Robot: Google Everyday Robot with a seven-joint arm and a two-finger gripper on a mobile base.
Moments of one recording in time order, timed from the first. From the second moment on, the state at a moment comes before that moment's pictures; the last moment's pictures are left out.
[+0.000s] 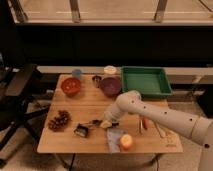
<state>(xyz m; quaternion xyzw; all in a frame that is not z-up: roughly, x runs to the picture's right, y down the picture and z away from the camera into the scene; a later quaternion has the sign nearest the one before) 0.001 0.188 0.840 -0.33 -0.20 0.16 0.91</state>
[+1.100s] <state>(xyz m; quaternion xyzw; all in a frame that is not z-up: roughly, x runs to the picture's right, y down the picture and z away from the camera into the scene) 0.088 0.104 0.828 -0.25 -0.19 0.28 0.91</state>
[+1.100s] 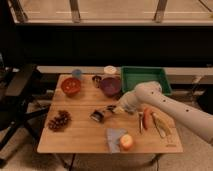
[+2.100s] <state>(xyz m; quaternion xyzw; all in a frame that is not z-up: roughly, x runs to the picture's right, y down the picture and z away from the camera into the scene) 0.099 0.076 0.822 -0.23 -0.21 0.31 0.90</state>
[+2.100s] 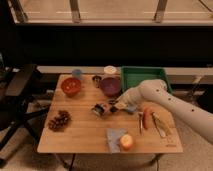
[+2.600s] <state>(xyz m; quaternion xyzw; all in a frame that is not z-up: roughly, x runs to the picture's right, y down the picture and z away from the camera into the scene) 0.154 0.031 0.814 -0.18 -0.19 0.35 0.90</state>
